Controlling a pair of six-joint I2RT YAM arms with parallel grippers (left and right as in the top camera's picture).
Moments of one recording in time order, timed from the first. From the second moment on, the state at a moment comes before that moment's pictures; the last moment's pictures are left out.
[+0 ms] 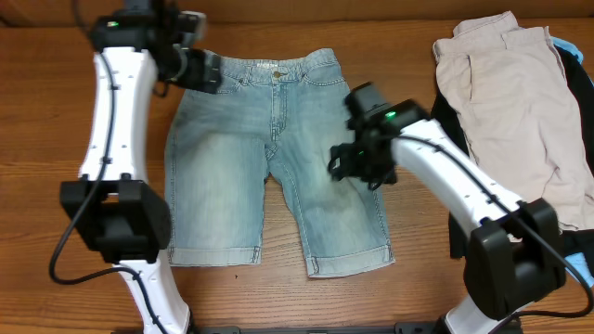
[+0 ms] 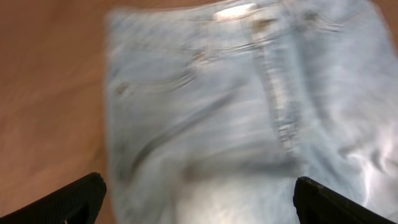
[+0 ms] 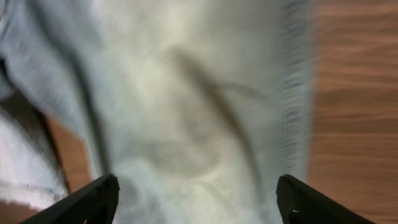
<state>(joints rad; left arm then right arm) -0.04 2.10 2.12 -1.18 0.20 0.24 0.42 1.81 1.40 -1.05 -0.18 0.42</state>
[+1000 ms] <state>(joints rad) -0.38 2.47 2.12 -1.00 0.08 0.21 0.15 1.81 1.40 -1.00 -0.17 0.38</state>
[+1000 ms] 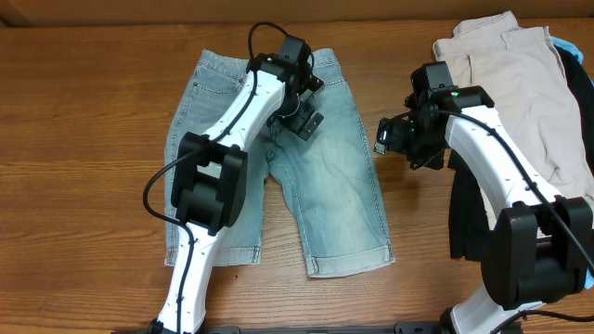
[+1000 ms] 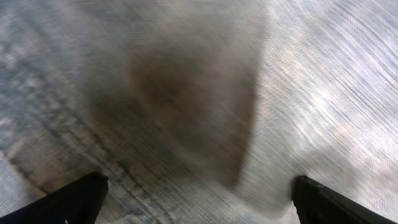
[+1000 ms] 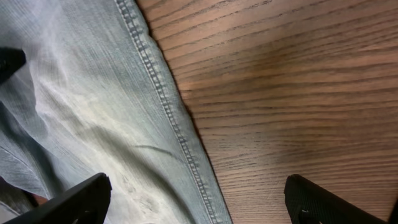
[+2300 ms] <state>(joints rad) 0.28 2.54 2.63 -1.58 0.24 -0.13 0.55 2.00 1.40 -0.90 -0.30 0.26</state>
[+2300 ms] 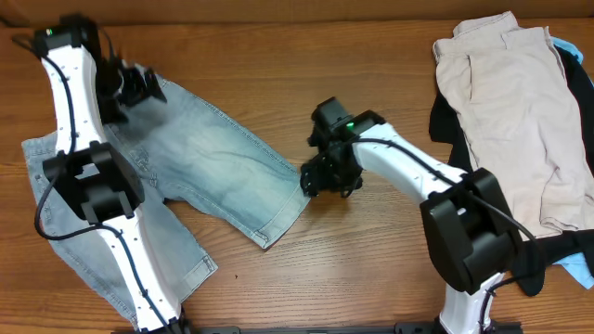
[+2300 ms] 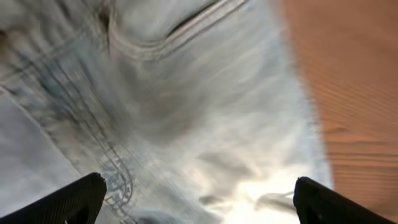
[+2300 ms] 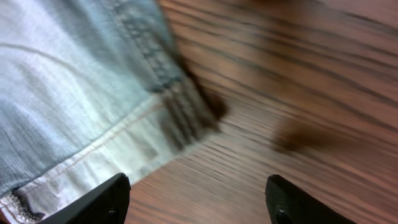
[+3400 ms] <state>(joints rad) 0.17 2.41 2.88 -1.69 0.08 -0.09 0.67 2.08 1.41 -0.72 -0.30 0.56</state>
